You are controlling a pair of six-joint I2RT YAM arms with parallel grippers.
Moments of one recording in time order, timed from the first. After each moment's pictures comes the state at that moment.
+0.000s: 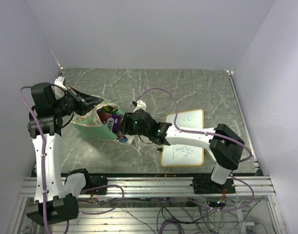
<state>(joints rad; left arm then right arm) 0.21 0.93 1.12 -0.66 0.88 -1.10 1.06 1.73 1.13 0.11 0.19 0.77</state>
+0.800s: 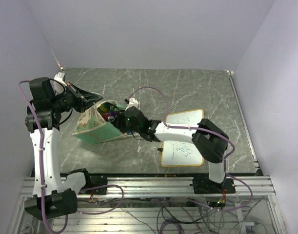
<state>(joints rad) 0.21 1.02 1.25 -0.73 0.89 -1.04 1.05 1.92 1.25 0.23 0.18 0.74</state>
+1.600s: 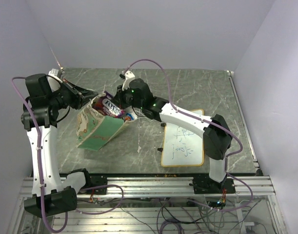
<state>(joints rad) 0.21 1.05 1.34 -0.78 0.77 -0.99 0.92 1.92 1.60 0.02 -0.05 0.42</state>
